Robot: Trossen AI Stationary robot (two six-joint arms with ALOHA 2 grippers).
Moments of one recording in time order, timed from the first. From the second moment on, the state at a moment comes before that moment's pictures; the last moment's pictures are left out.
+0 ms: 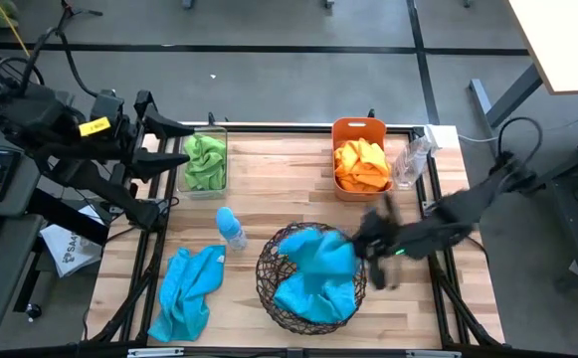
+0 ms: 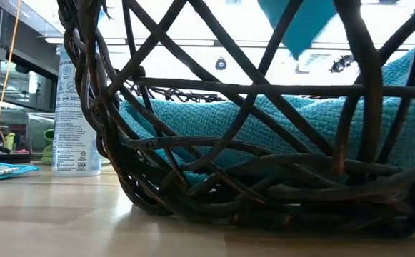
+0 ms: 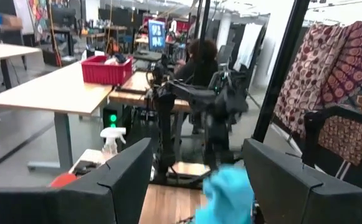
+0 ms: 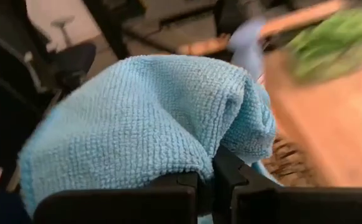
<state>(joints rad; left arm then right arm) -0.37 1.28 2.19 -0.95 -0.41 -0.14 0.59 1.31 1.39 -0.58 0.45 0.57</state>
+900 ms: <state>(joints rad) -0.37 1.30 2.19 -1.21 -0.44 -0.36 0.39 1.53 1.48 -0.73 -0.01 0.48</state>
